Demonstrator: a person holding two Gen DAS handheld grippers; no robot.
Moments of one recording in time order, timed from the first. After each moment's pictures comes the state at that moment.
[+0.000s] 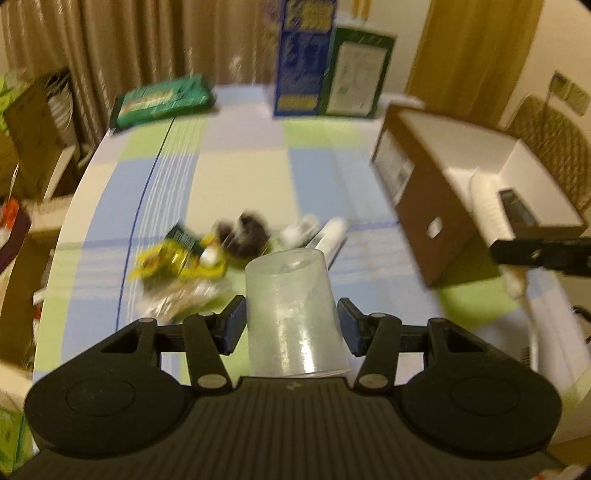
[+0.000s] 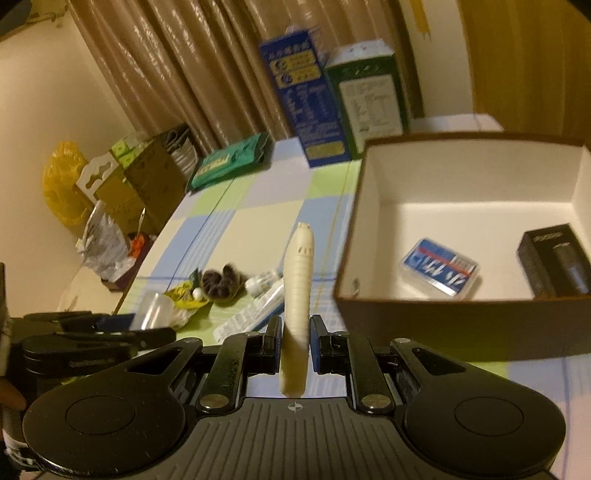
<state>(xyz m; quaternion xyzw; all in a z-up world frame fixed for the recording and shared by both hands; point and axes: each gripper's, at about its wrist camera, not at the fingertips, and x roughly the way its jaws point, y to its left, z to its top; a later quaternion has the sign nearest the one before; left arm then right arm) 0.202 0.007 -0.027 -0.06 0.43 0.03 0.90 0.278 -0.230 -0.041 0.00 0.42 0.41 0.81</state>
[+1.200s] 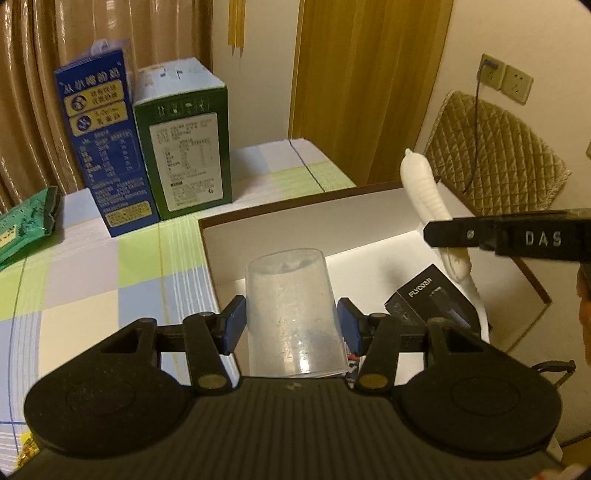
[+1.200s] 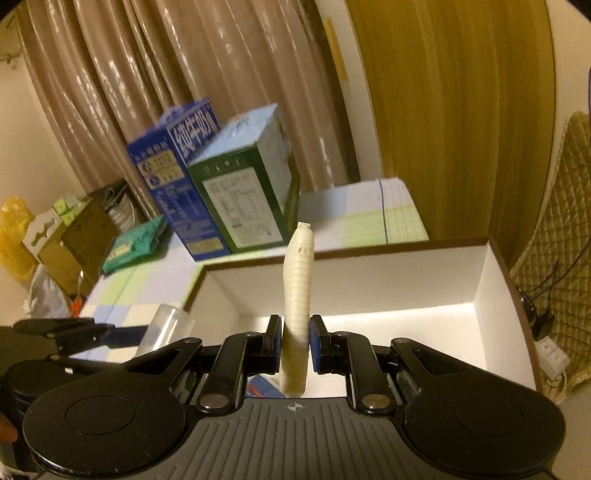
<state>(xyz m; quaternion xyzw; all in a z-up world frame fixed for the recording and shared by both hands) 0.396 -0.160 -0.005 0.00 0.40 -0.08 0.91 0.464 -0.300 -0.015 0.01 0.39 0.36 0.85</state>
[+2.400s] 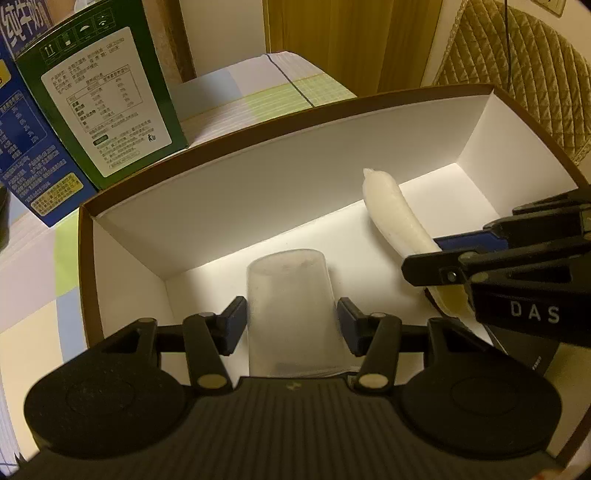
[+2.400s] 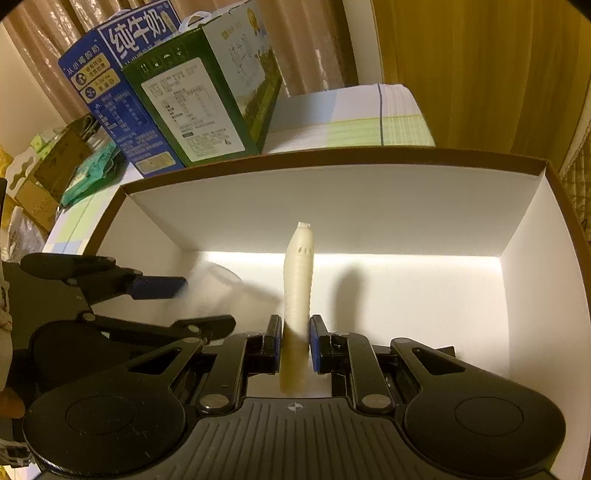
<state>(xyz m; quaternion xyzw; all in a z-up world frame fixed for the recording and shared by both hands) 0.502 -0.208 -0.090 0.07 0.51 -0.08 0.85 0.536 -0.281 -0.104 -0.05 0.50 0.35 0.79</state>
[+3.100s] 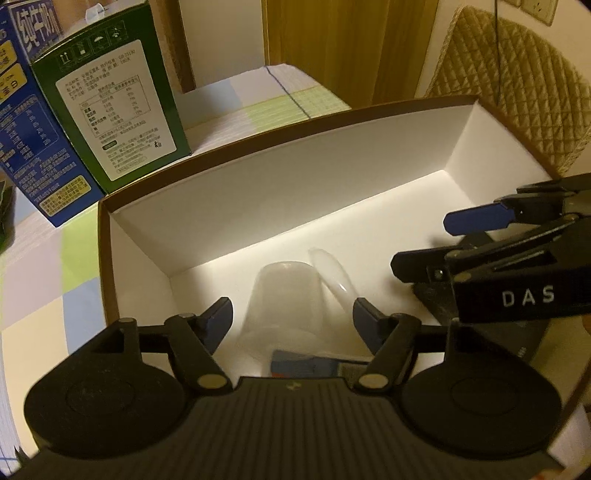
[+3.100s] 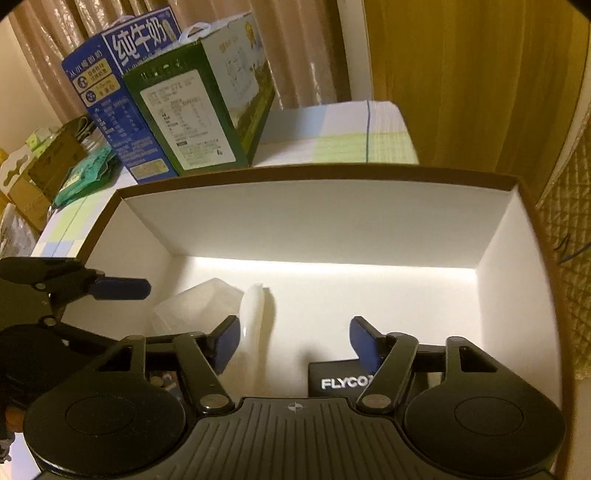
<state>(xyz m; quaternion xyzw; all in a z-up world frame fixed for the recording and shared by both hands) 0.482 -0.205 -0.072 0.05 0.49 -0.09 0.86 0.527 -0.295 -0.092 -0.07 0.47 0.34 0.81</state>
